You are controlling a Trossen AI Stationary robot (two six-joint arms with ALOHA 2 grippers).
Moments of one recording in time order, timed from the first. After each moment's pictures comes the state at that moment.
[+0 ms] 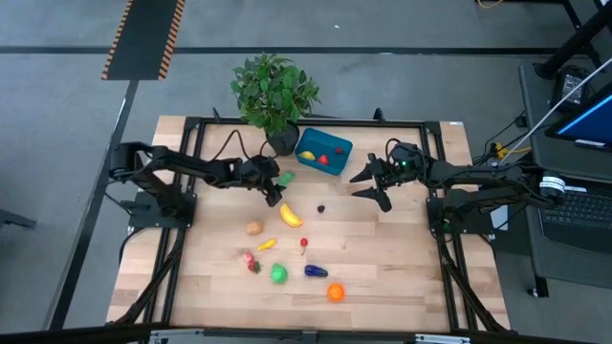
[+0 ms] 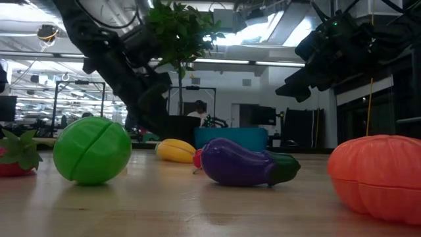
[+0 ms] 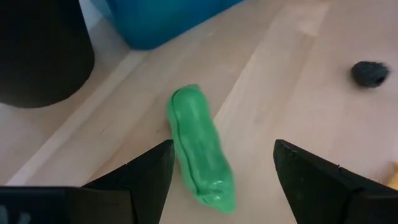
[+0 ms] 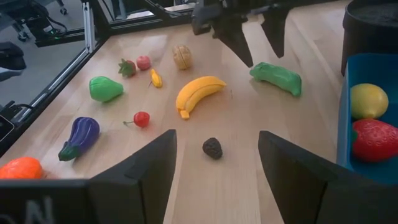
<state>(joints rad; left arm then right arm) 0.26 1.51 0.59 0.14 -0.11 -0.28 -0.41 1.11 0.37 0.33 -0.54 -0.03</state>
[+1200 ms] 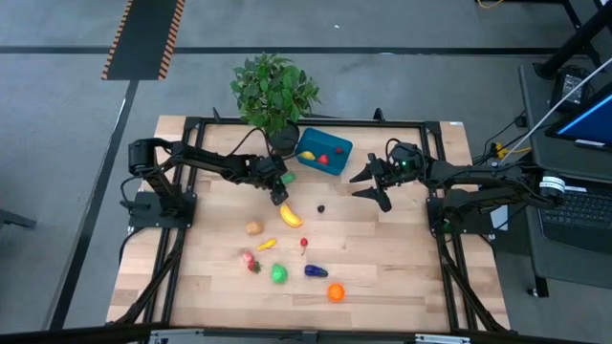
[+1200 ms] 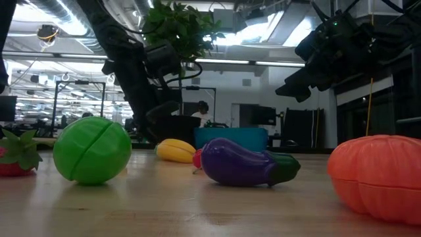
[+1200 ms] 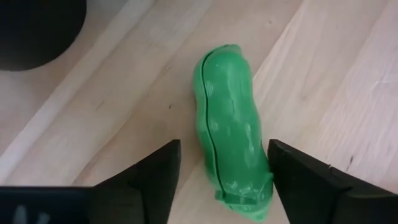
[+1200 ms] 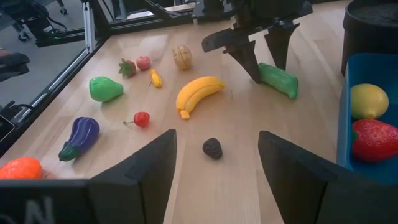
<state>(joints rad) 0.28 1.67 0.77 -0.13 -0.12 -0.31 -0.41 1.11 0.37 0.33 -0.54 -0.03</state>
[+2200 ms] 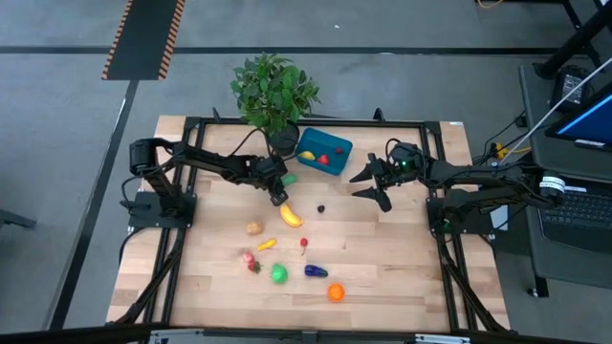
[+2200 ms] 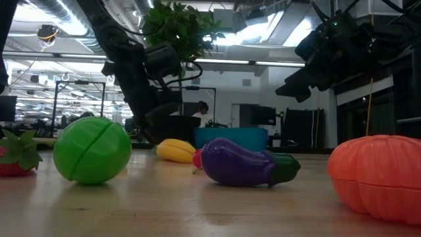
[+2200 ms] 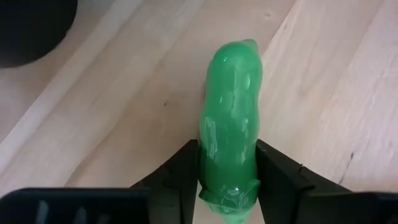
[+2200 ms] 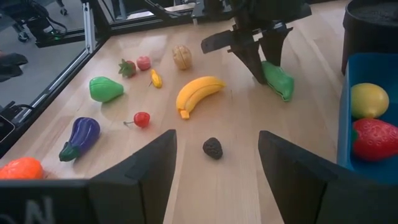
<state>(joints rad) 0.28 1.68 0.77 -0.12 -0.10 -0.30 -0.41 1.11 0.37 0.33 -0.54 -0.03</state>
